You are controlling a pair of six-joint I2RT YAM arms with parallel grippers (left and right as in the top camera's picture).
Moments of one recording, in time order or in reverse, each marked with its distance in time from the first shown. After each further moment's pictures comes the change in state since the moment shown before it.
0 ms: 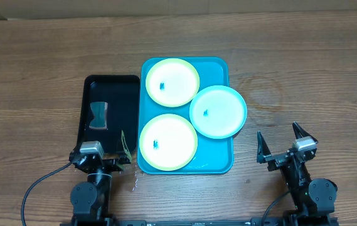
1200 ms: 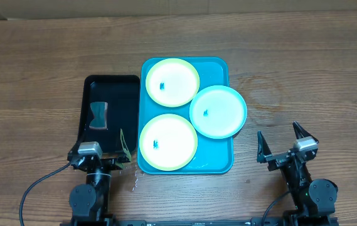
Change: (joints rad) left arm 0.000 0.000 0.000 0.074 0.000 0.000; right arm 0.000 0.000 0.000 0.028 0.000 0.021
